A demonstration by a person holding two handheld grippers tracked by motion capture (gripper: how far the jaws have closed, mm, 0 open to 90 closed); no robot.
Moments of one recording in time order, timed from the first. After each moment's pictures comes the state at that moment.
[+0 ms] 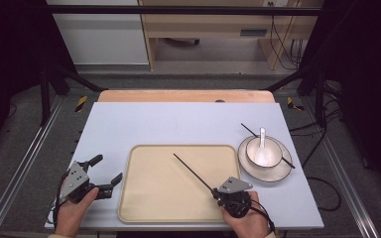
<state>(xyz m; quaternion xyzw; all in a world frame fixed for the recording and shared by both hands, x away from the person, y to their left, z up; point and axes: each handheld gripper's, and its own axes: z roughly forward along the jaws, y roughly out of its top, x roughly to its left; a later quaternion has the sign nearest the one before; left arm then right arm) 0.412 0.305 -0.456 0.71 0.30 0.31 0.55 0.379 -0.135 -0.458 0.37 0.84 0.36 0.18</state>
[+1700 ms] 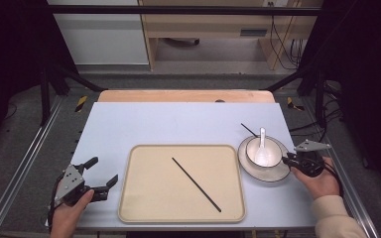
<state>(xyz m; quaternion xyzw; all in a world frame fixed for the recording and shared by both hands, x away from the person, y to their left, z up) 0.406 0.315 -0.458 0.71 0.31 0.31 0.54 0.475 -0.349 -0.443 0.46 0.80 0.29 0.25</state>
